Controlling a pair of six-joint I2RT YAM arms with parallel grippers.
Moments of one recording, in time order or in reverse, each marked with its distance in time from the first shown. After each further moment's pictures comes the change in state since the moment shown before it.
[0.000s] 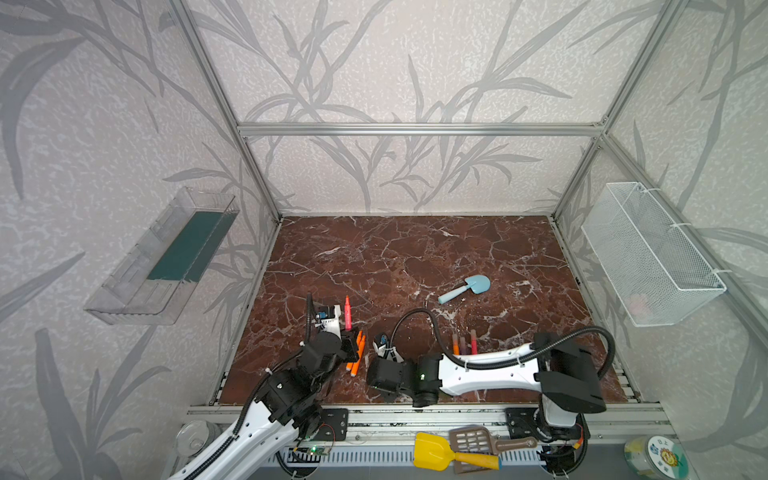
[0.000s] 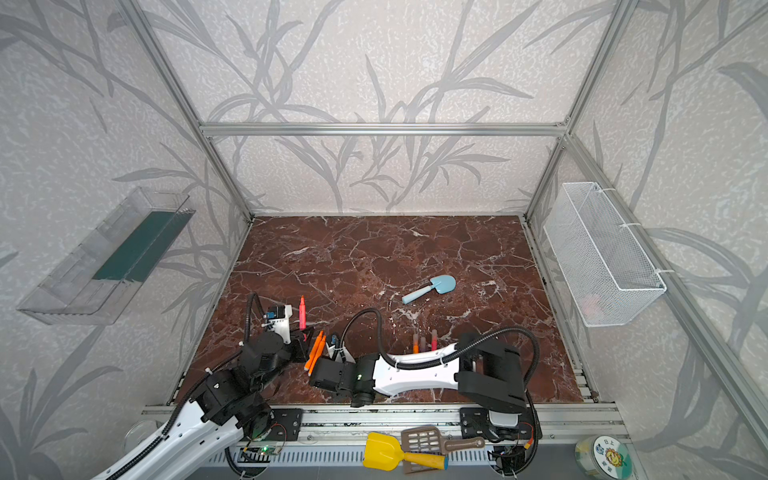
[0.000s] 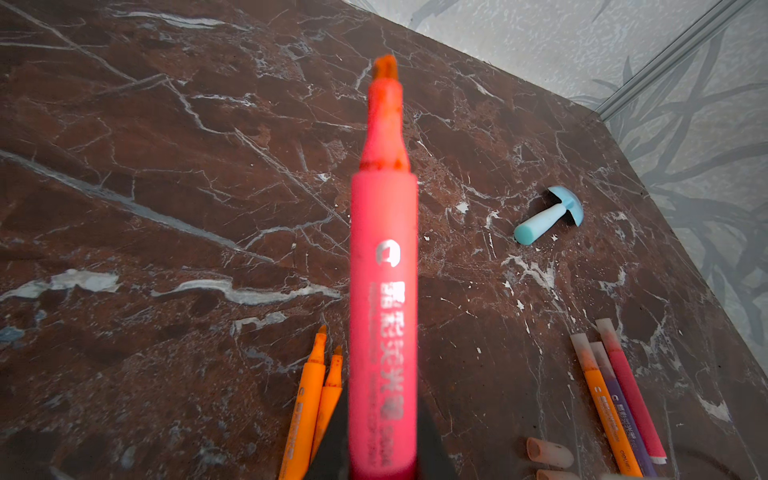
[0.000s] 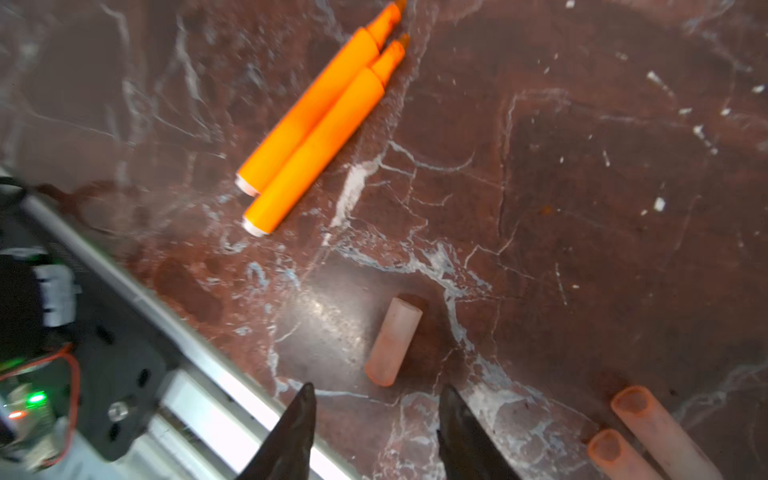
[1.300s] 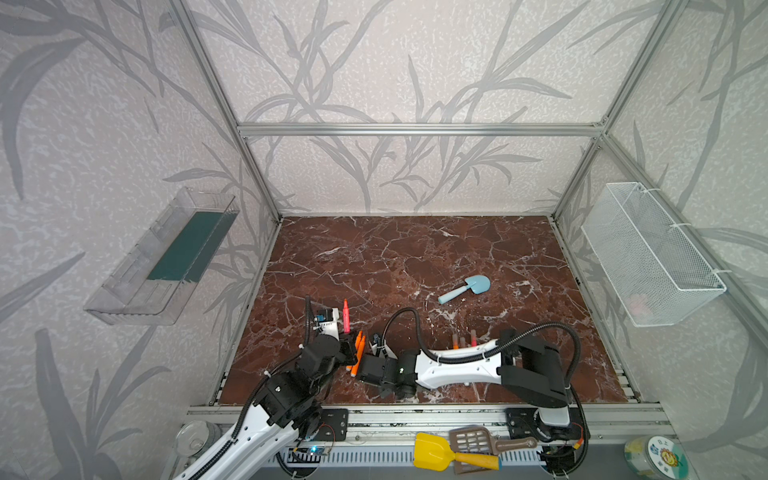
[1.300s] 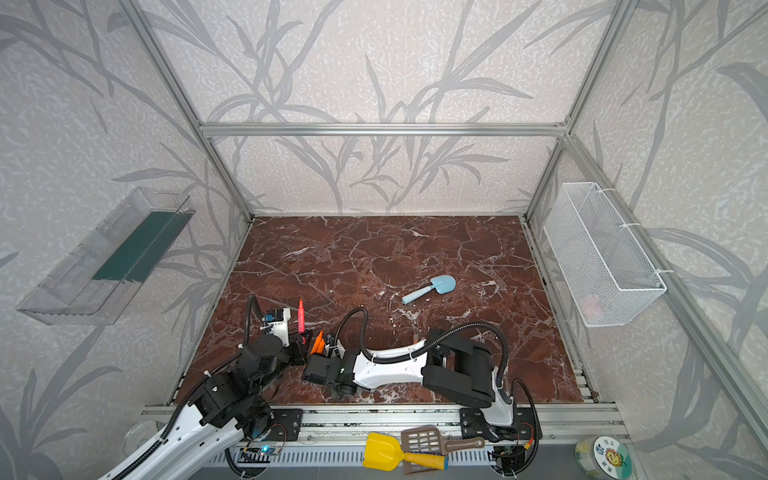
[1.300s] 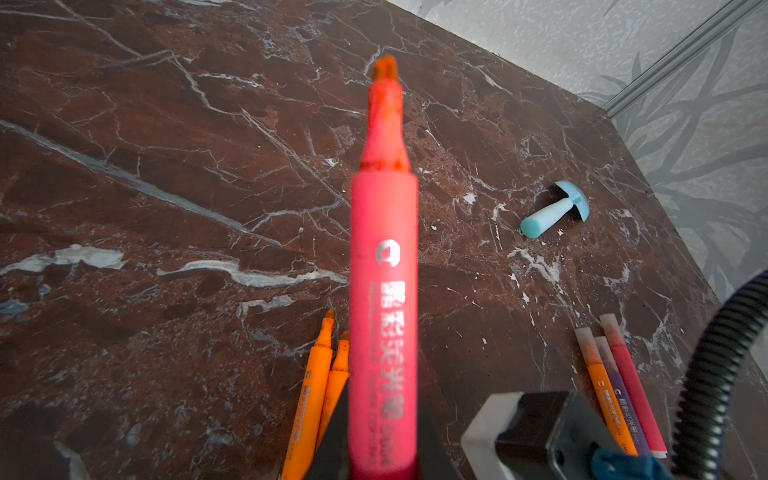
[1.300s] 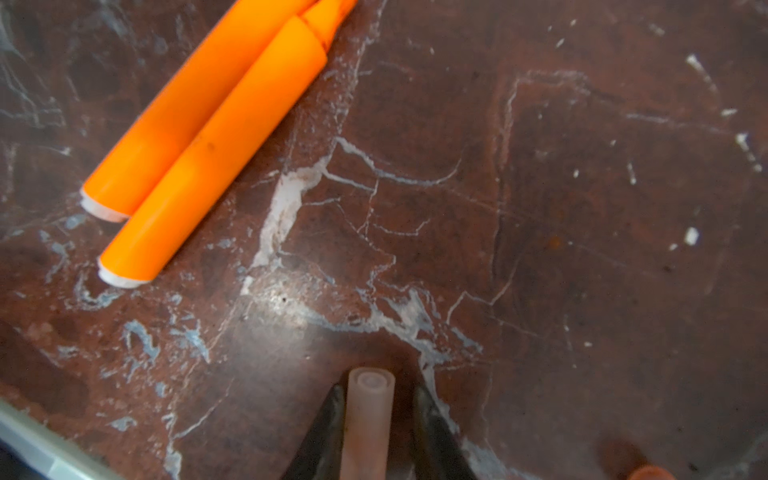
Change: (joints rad) left arm 0.002 -0.029 -0.016 -0.032 0.012 -0.023; right arm -0.045 0.157 0.121 -0.066 0.005 -0.016
